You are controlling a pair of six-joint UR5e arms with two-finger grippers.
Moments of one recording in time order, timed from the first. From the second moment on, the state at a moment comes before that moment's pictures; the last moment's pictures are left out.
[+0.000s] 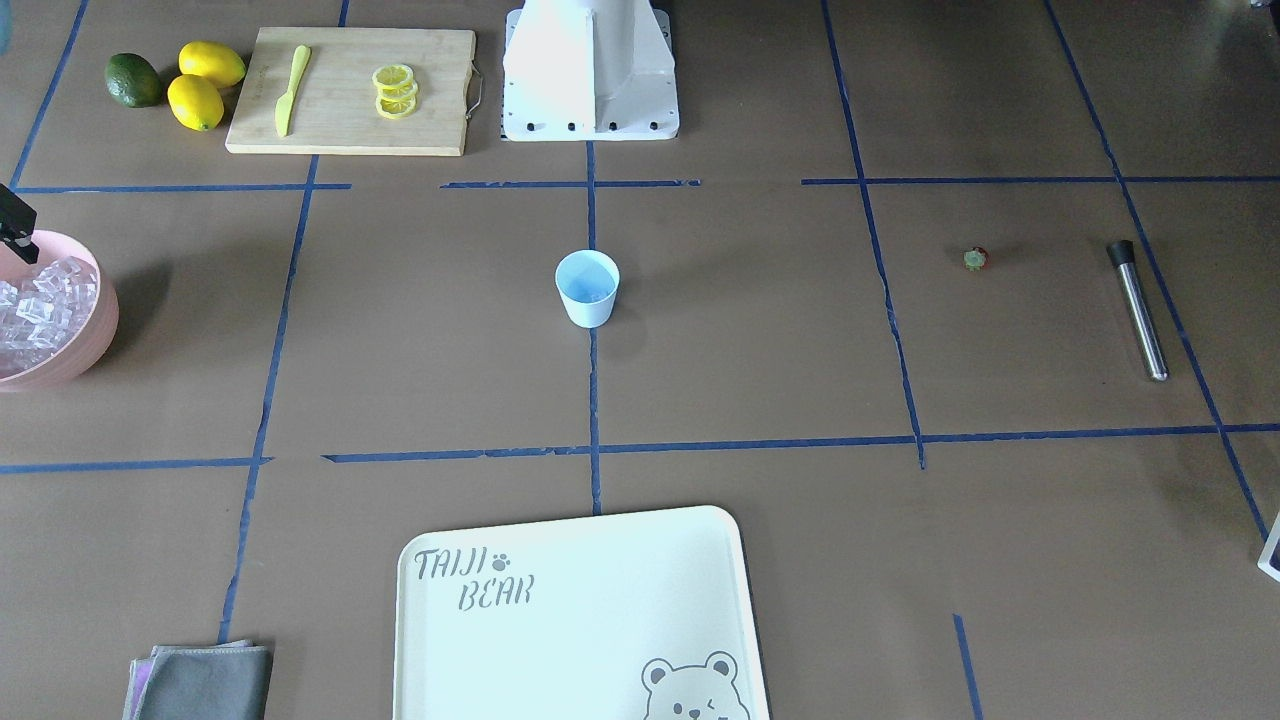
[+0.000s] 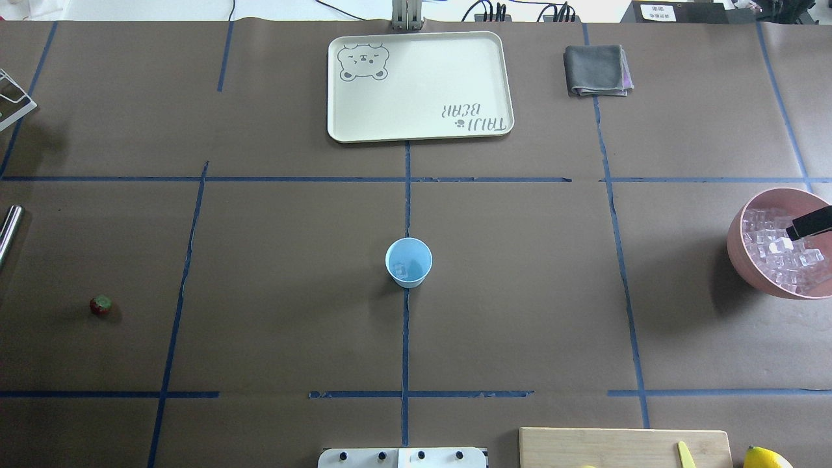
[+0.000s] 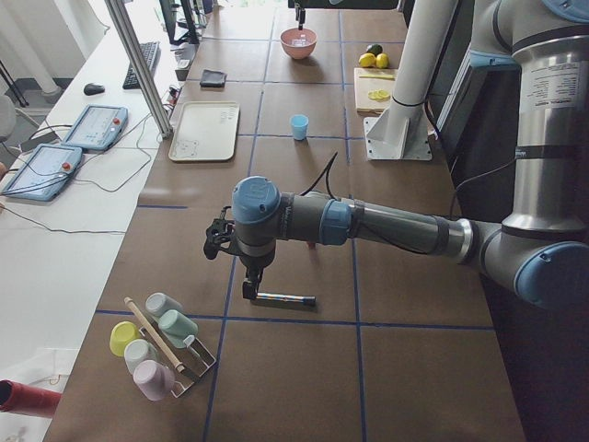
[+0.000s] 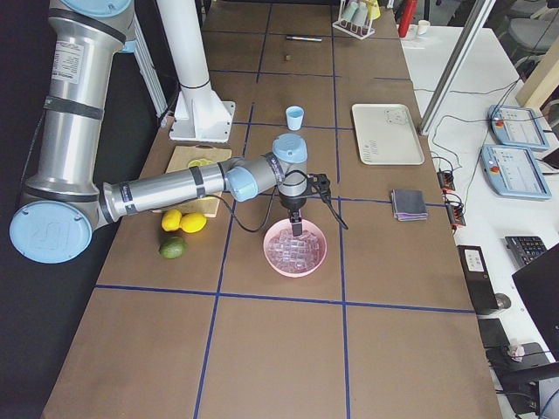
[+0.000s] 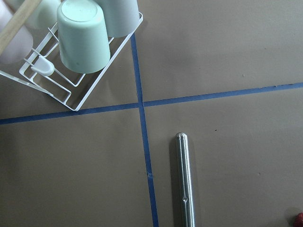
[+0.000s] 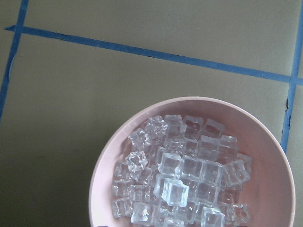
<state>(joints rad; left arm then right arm) -1.61 -1.51 -1.81 -1.50 -2.39 0.07 1.15 -1.77 1.97 -1.35 2.19 0.42</state>
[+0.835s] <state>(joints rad) -1.61 -1.50 -1.84 -1.50 -2.39 0.07 1.15 -1.76 1.86 -1.35 2.19 0.39</state>
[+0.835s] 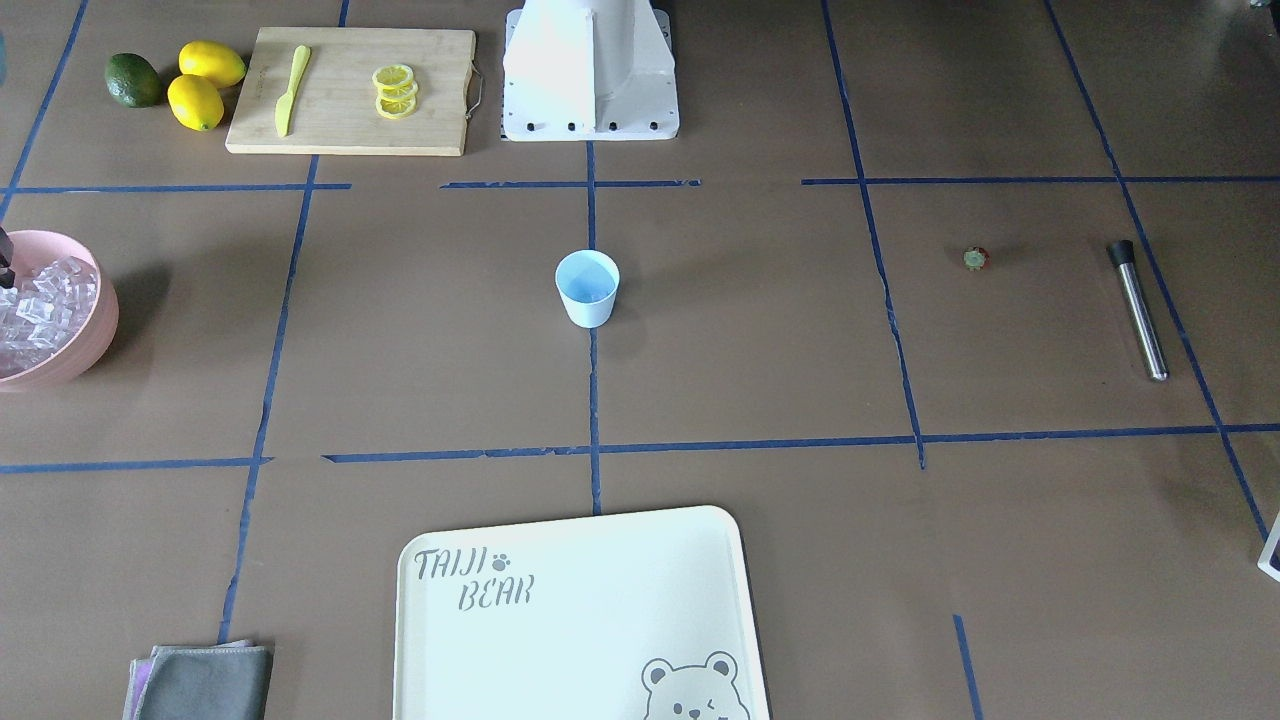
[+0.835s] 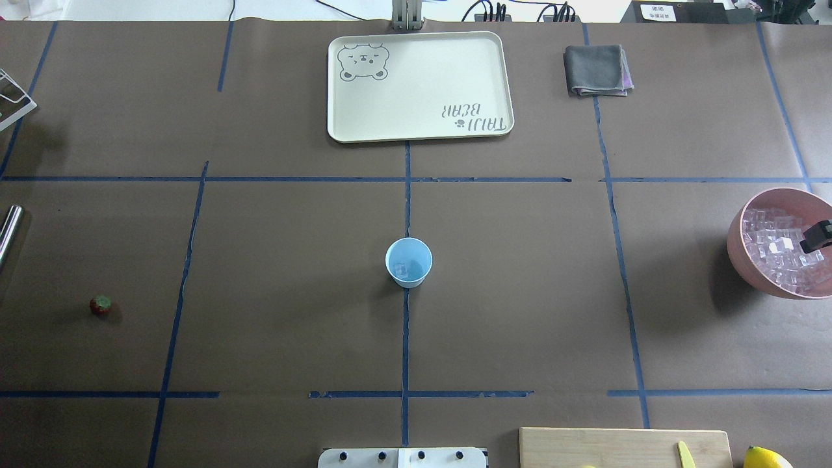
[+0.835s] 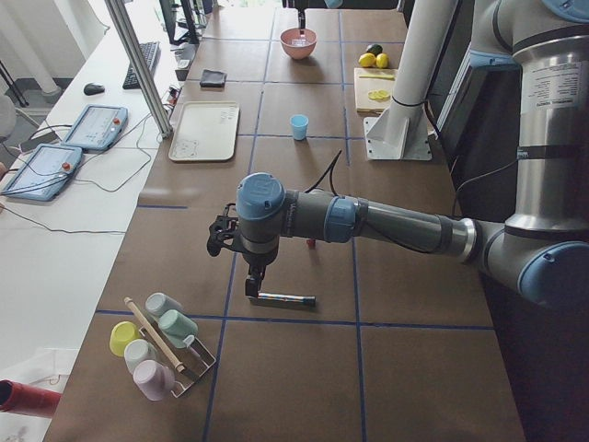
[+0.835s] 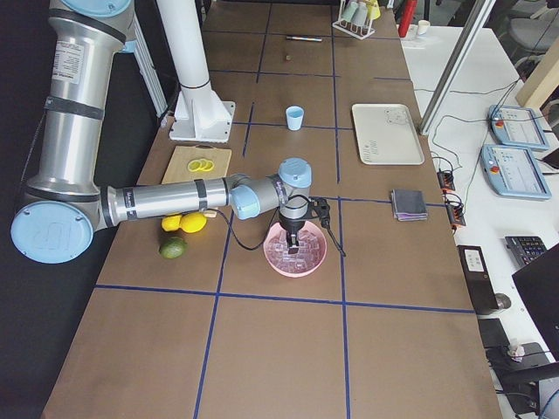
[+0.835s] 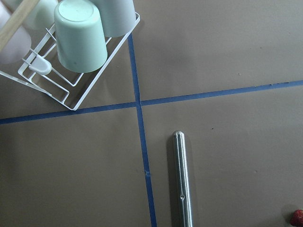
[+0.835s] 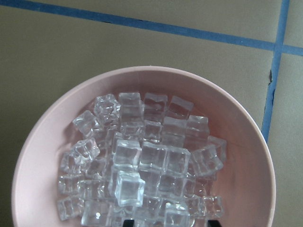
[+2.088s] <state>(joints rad) -1.61 -1.50 -1.84 -1.50 -2.40 0.07 1.13 -1.76 1.80 -1.36 2.18 0.40</state>
